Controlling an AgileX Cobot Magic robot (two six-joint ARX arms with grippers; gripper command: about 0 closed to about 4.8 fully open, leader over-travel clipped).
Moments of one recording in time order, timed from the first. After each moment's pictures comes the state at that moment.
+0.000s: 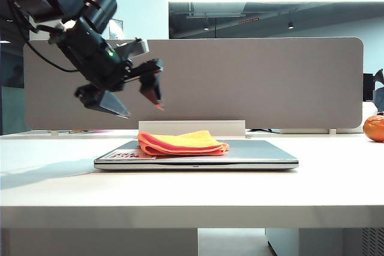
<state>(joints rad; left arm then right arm) -0.35 1.80 1.21 -0.04 0.15 -0.13 0.05 0.00 0.01 -0.15 -0.39 0.35</state>
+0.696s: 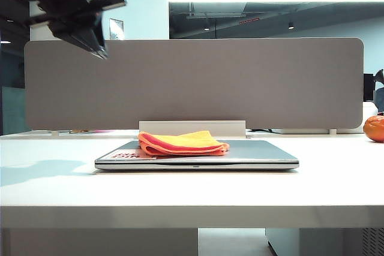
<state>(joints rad) -0.33 1.43 1.19 -0.35 0.01 -0.08 0.05 0.00 0.01 -0.15 -0.39 0.35</state>
